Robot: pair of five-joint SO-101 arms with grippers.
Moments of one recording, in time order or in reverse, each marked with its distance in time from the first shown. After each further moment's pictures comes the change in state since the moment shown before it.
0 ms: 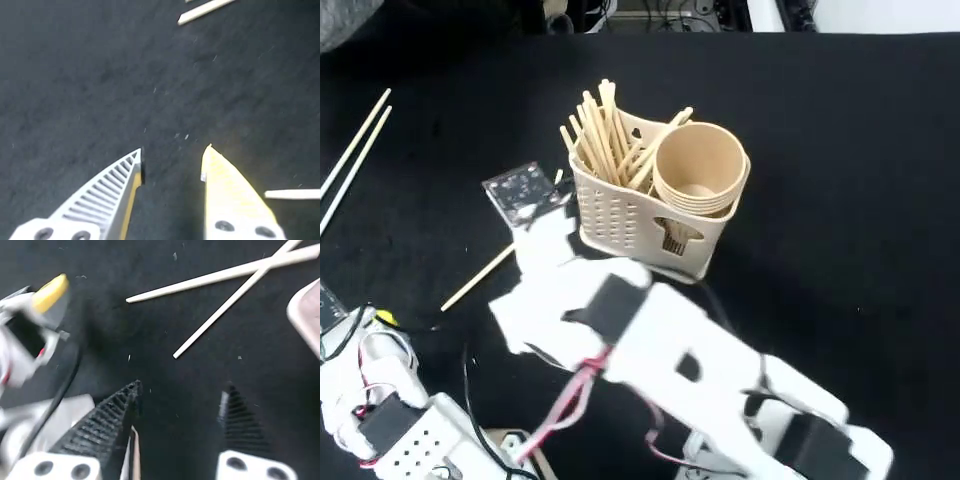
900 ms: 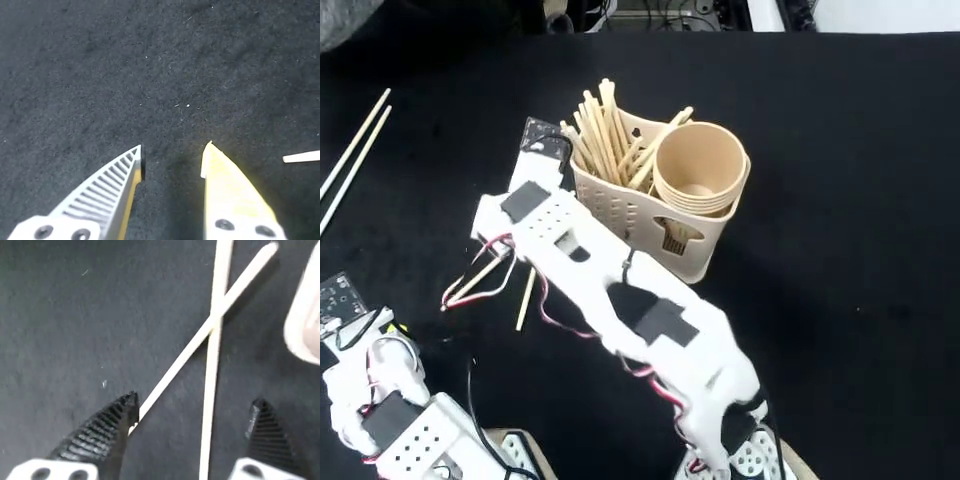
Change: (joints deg) left arm 0.3 0.1 4.5 0.0 -8.2; right arm 12.0 54.9 -40.9 -5.8 -28.8
